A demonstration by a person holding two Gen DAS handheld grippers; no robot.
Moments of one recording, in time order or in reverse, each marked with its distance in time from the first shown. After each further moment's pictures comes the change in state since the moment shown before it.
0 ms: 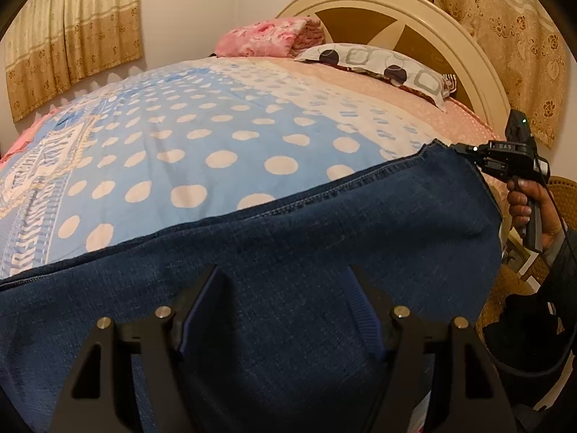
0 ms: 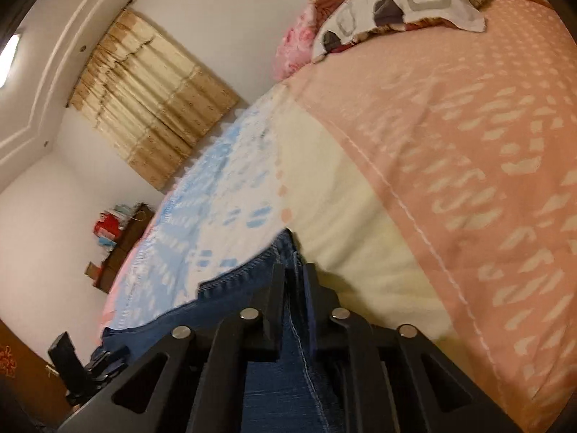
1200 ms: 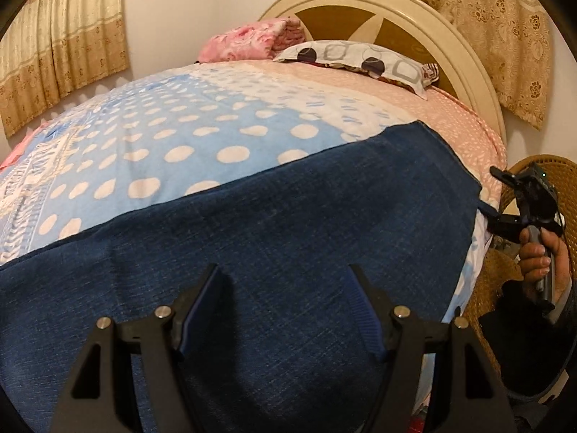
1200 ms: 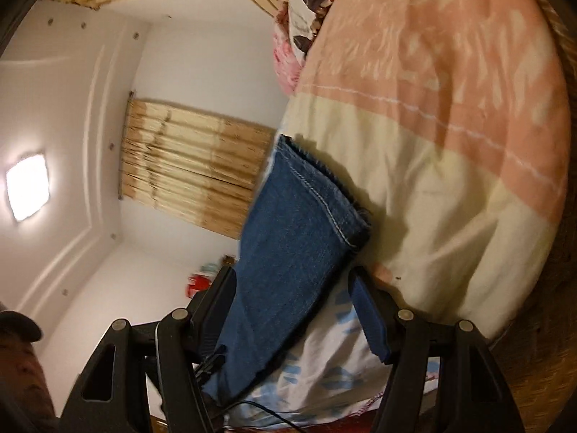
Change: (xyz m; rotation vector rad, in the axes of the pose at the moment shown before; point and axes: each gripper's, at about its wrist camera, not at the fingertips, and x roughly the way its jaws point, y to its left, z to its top) left arm 0.006 -0.041 -0.016 0.055 -0.021 -0.017; right arm -0.046 -0.061 -0.118 0.395 -0.108 0.360
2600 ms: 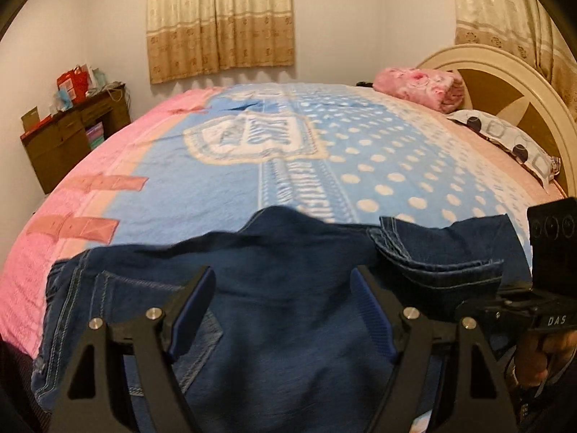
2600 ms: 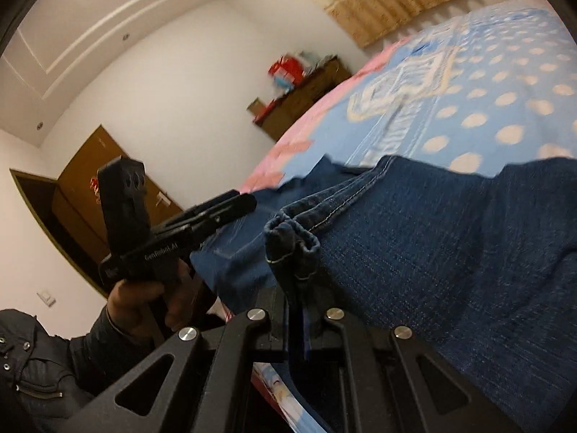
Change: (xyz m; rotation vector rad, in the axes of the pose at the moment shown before) left arm -0.178 0.224 -0.068 -0.362 -0.072 0.447; right arm 0.353 0.266 -0.279 -0.641 0.827 0.263
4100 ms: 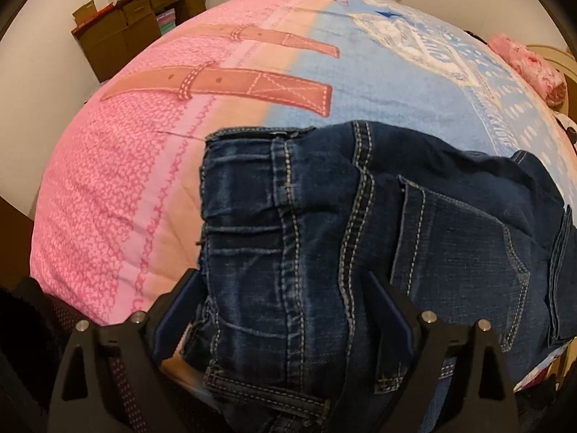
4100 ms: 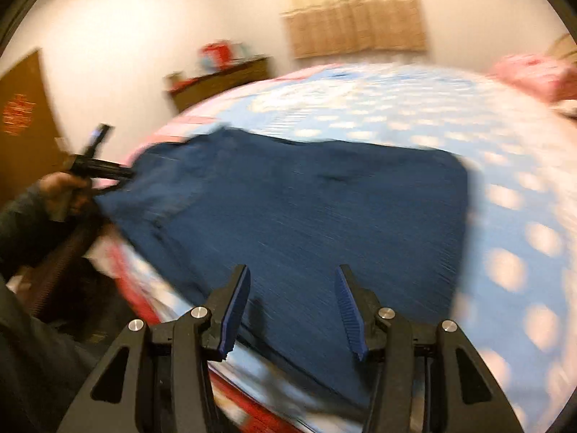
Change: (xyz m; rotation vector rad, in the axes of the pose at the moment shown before) left arm 0.045 0.216 -0.047 -0.225 0.416 0.206; right arm -0.098 0.014 -0.074 -0.209 -0.002 -0.630
